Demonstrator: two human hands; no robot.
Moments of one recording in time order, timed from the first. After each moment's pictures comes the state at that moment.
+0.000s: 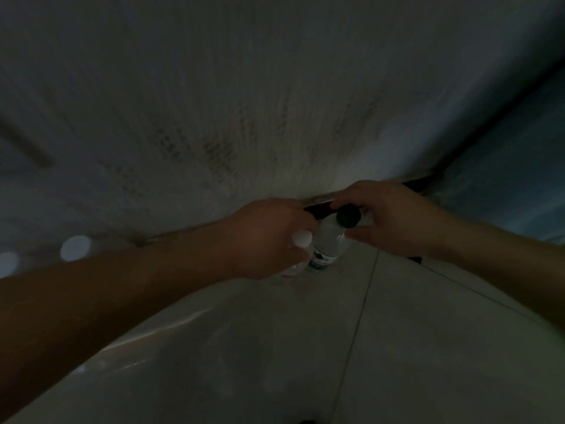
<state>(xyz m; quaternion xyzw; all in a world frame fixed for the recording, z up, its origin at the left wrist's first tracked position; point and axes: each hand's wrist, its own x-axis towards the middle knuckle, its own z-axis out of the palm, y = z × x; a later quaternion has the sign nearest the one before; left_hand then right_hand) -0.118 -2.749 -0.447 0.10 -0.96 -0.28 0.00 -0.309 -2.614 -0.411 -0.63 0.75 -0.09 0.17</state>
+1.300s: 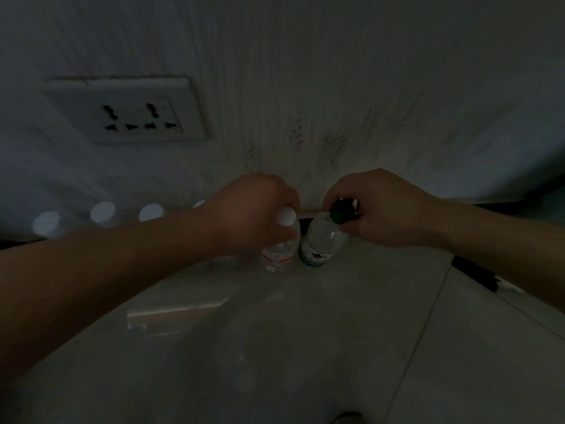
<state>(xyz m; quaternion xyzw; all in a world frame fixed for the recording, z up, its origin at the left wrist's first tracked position) 0.000 -2.802 -0.423 0.24 -0.95 -0.18 0.03 -0.205 -2.705 -0.402 -0.74 0.65 -0.06 0.19</state>
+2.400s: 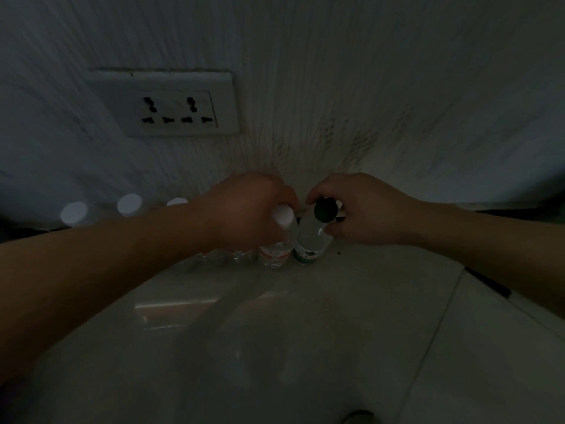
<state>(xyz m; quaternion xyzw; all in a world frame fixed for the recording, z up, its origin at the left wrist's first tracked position) 0.037 -2.826 -0.438 0.24 -0.95 -0.21 0.00 -0.165 -2.733 -0.418 -0.75 0.63 -0.06 0.18</state>
